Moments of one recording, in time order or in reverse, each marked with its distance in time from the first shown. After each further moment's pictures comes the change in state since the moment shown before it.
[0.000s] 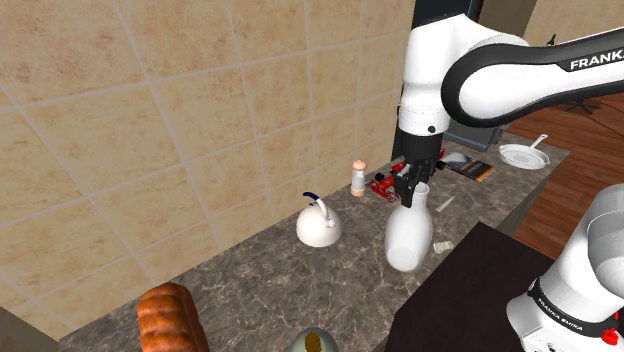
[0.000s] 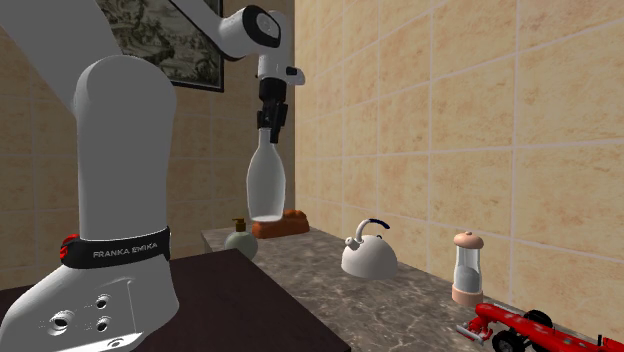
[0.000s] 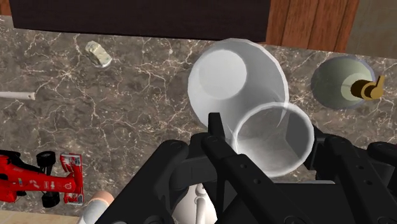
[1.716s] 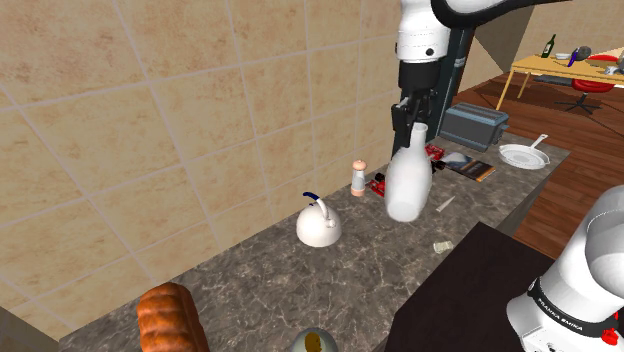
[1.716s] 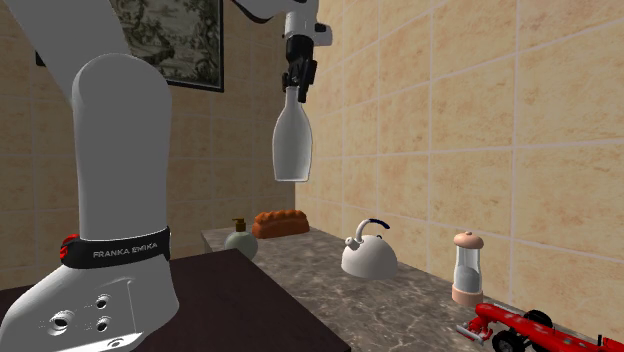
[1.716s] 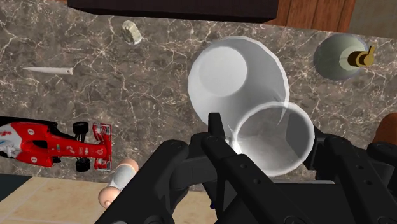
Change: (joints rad) arm -0.062 0.128 -0.106 0.366 -0.088 -0.247 -0.096
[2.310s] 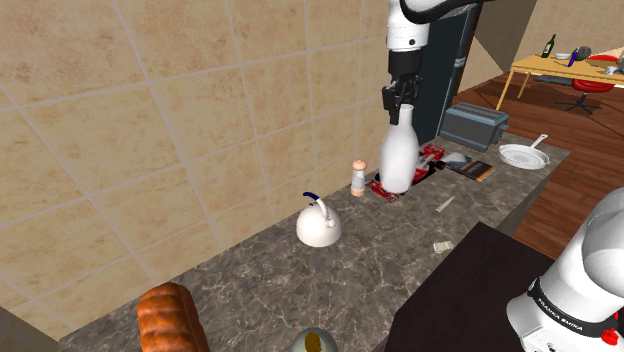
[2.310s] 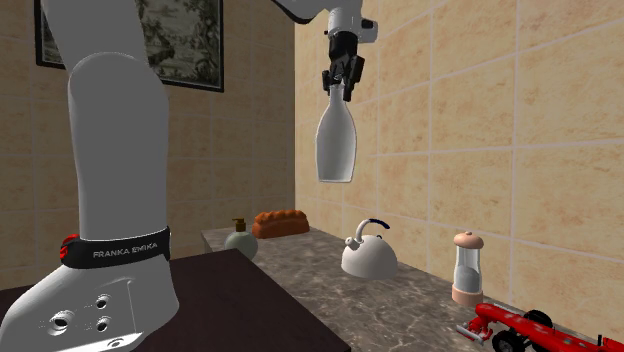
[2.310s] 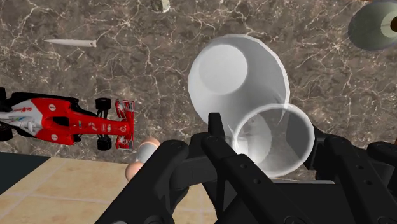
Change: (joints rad) arm -0.070 0.226 -0.108 0.203 -0.066 0.019 -0.160
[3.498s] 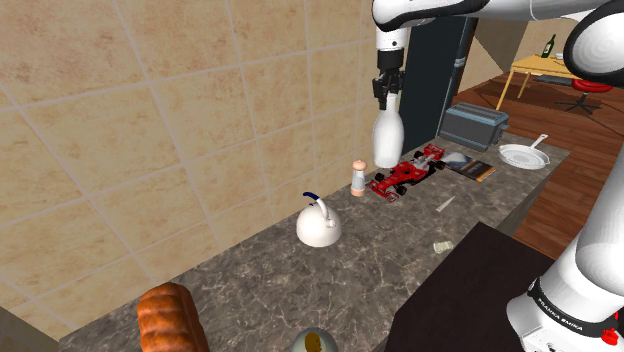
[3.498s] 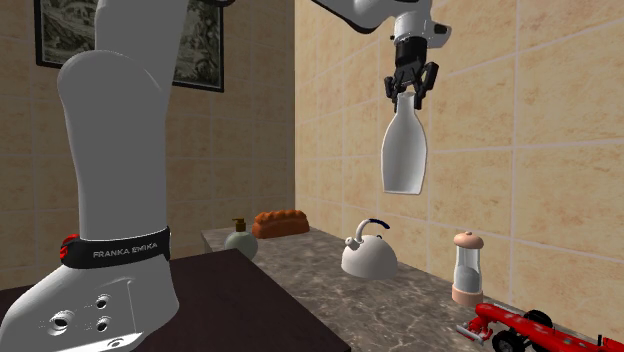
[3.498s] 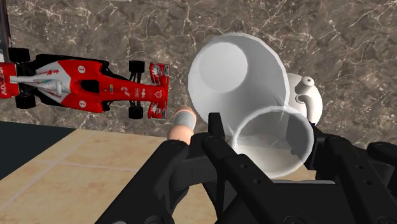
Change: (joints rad) arm -0.103 0.420 -0.110 0.430 -0.007 -0.010 -0.211
